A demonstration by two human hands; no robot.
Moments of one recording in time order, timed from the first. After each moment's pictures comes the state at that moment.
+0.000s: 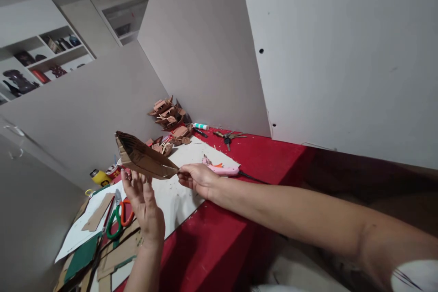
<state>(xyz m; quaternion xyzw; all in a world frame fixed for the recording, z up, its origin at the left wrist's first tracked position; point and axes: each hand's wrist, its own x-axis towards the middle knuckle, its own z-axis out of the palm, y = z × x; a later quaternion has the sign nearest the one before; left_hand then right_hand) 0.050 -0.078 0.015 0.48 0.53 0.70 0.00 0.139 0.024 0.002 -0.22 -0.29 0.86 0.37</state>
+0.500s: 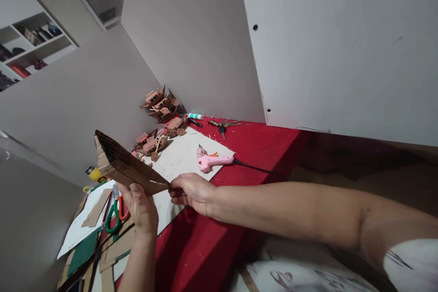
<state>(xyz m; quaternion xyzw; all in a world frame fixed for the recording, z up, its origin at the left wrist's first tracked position) 0.045 -0.079 0.016 0.51 0.49 0.71 0.00 0.150 -0.022 0.001 -0.25 -0.27 0.89 0.27</state>
